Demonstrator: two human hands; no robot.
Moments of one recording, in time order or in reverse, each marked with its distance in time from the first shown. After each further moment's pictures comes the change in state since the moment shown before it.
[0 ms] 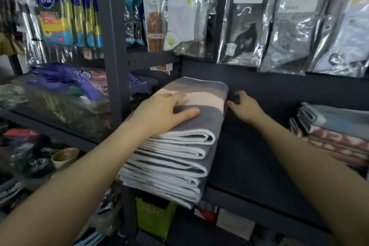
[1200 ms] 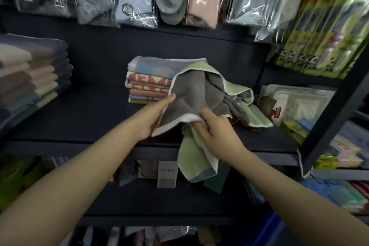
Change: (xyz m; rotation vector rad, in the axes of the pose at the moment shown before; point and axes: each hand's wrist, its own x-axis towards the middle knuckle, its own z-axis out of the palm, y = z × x) left_hand -0.016 0.365 0.179 -1.608 -0.616 -0.296; right_hand -0.314 0.212 -0.216 -0.044 0.129 -0.220
